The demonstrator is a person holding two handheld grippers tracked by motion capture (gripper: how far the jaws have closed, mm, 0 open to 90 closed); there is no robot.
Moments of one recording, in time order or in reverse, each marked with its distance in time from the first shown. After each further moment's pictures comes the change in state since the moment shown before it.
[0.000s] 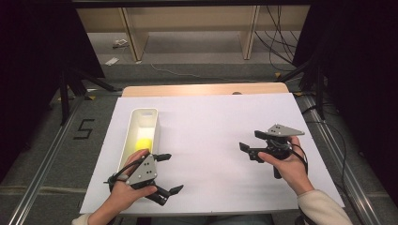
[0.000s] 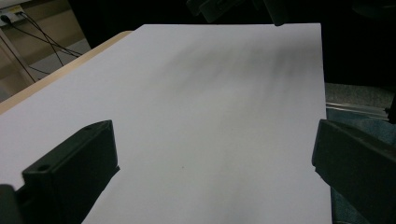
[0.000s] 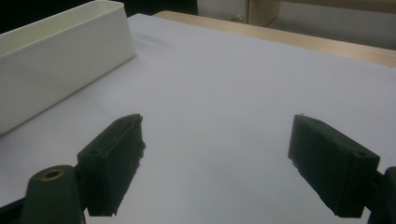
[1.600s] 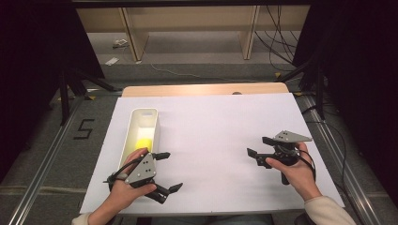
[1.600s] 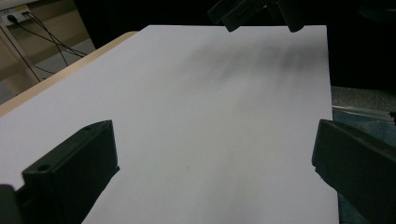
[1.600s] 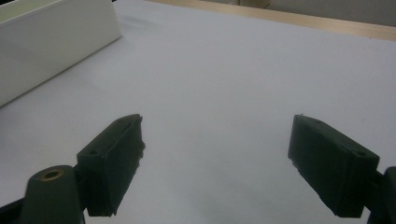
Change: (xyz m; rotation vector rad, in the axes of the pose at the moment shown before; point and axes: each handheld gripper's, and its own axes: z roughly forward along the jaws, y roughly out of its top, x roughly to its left) left arm 0.003 -0.001 0.000 -0.009 0.013 -0.013; right arm -0.012 -0.022 -0.013 0.037 -0.027 0.022
